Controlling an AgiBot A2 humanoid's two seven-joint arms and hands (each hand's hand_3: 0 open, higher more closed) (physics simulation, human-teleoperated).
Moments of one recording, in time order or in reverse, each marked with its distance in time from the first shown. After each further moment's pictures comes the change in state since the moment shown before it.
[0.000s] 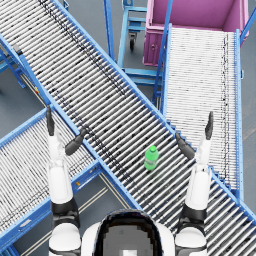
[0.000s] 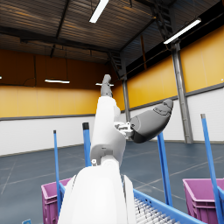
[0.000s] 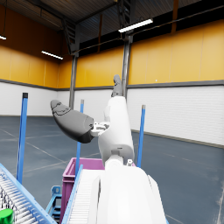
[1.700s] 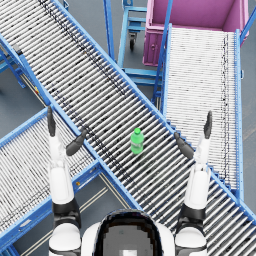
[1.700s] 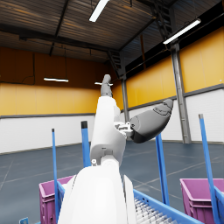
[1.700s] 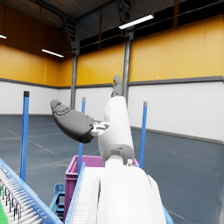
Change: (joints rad) left arm -0.010 0.016 0.004 -0.005 0.000 0.000 0.000; right arm 0.000 -0.017 0.001 -0.014 0.000 0.000 0.000
